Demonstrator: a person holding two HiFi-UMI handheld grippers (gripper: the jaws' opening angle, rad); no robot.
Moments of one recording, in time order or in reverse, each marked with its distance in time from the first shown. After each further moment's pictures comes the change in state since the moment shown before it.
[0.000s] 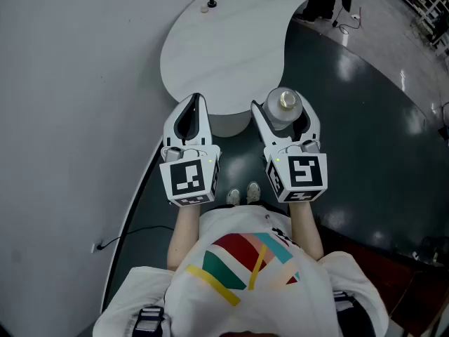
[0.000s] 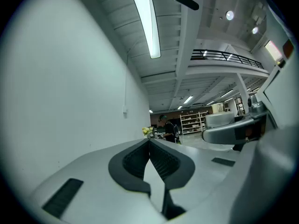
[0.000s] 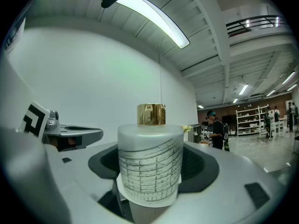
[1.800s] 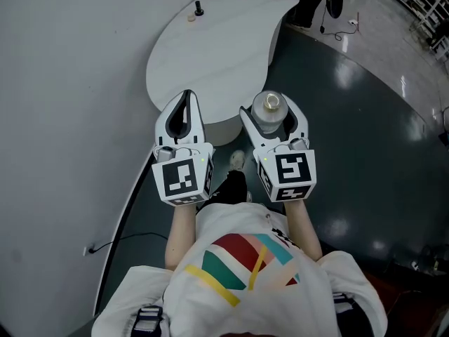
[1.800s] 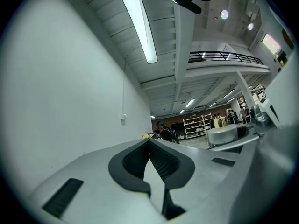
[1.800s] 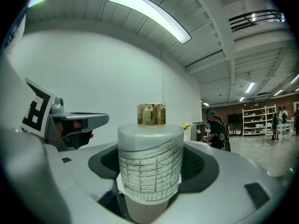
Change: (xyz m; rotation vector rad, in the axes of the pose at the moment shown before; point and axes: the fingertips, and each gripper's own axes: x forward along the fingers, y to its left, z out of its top) left arm 0.038 -0.057 0.020 0.037 -0.105 0.042; right arm 0.008 -0.060 -0.021 -0.036 0.026 0.082
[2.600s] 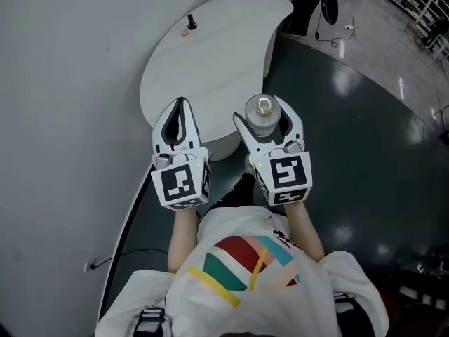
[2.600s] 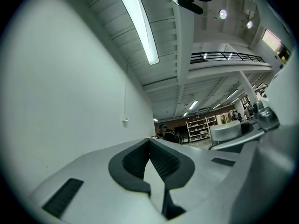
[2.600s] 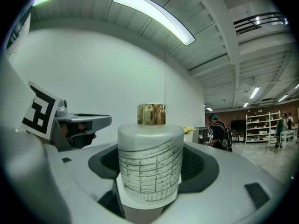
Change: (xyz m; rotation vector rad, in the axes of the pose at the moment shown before) left arm 0.042 0.004 -0.015 0.000 -0.048 0.042; right arm 0.036 -0.022 -0.001 -0.058 -0.040 0.028
